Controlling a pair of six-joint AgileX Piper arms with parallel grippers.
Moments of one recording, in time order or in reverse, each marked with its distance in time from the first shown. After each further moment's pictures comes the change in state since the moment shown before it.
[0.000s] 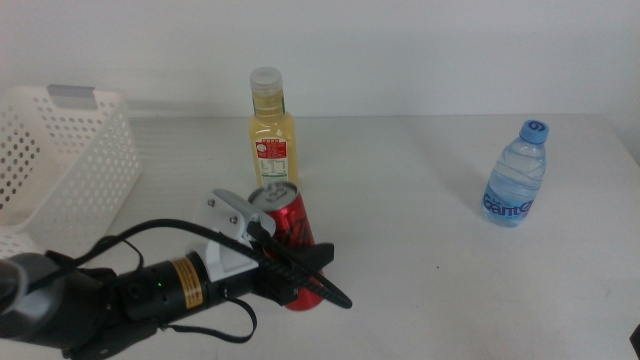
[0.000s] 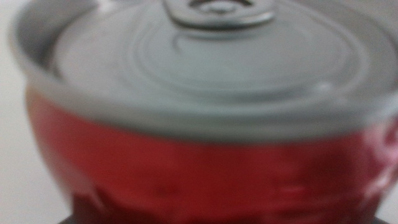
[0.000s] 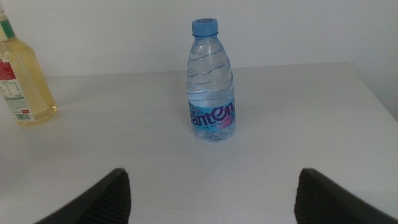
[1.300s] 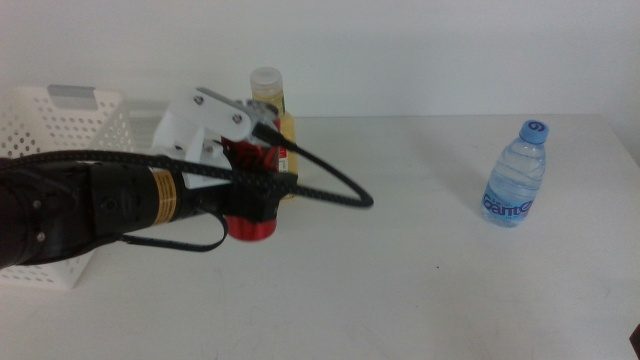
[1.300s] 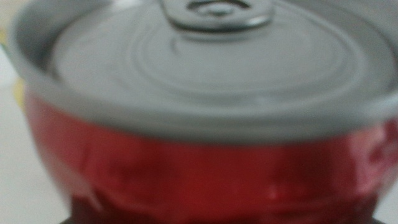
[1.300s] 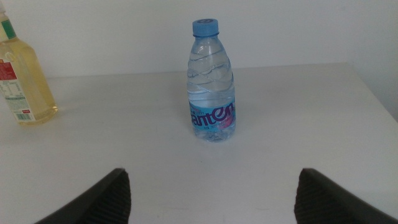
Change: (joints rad) left arm 0.000 -0.367 -0.255 0.626 0.721 -0.645; right arm 0.000 0.000 0.000 0.000 0.000 0.000
